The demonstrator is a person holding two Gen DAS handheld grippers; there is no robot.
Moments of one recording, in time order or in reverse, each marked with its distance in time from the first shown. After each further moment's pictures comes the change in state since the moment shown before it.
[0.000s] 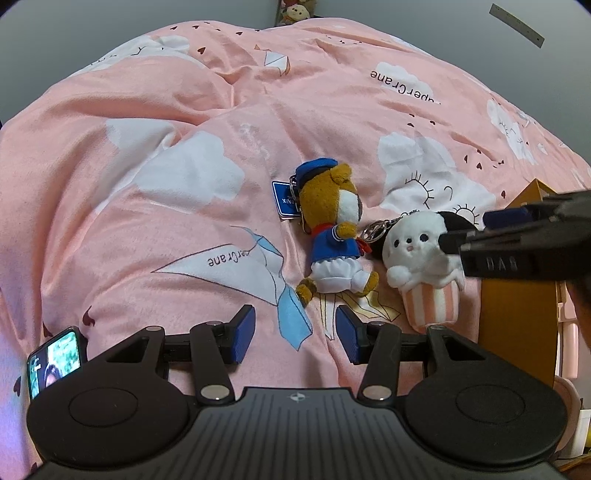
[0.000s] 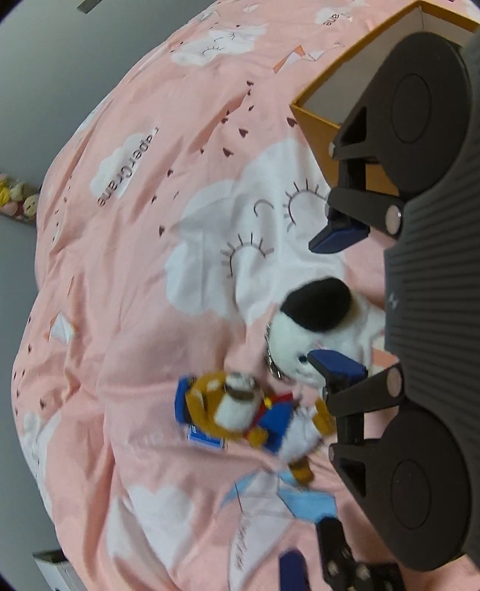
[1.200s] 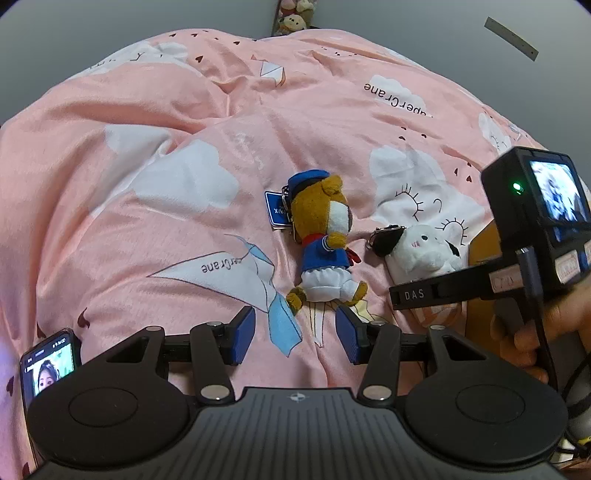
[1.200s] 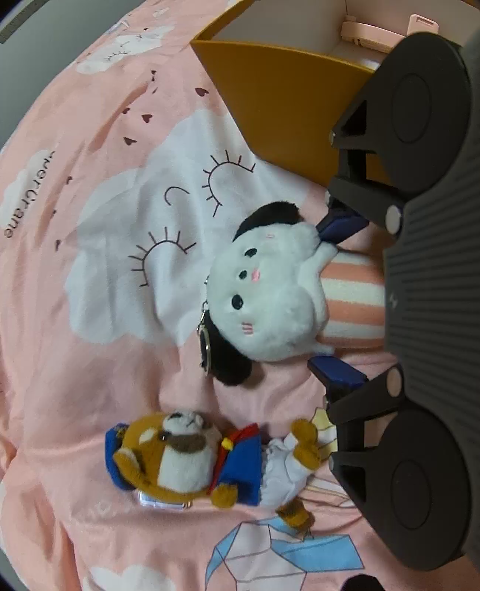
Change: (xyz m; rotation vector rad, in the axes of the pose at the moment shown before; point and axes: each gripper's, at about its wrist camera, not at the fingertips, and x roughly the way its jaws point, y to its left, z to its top) left arm -0.005 0.000 -0.001 -0.020 -0.039 -0.029; right arm 0.068 0.008 -0.009 0.197 0.228 -0.080
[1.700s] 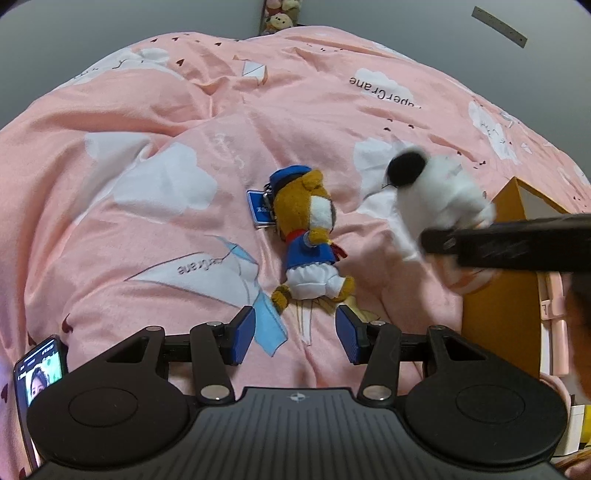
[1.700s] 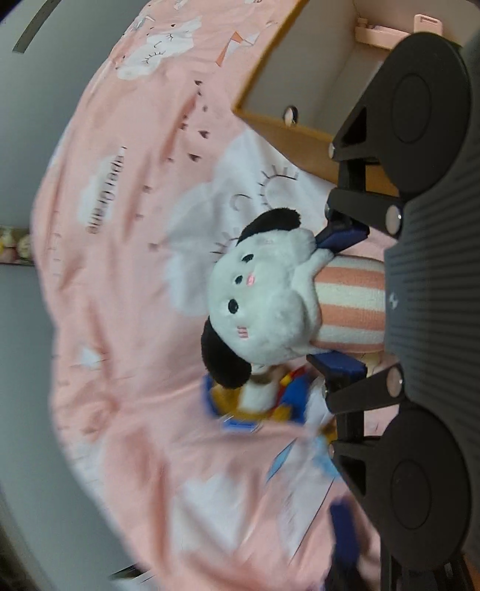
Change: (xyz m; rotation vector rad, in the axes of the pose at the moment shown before) left arm 0.003 -0.013 0.000 0.043 -0.001 -0.009; right arm -0.094 -0.030 -0.025 0.072 -0.285 0.193
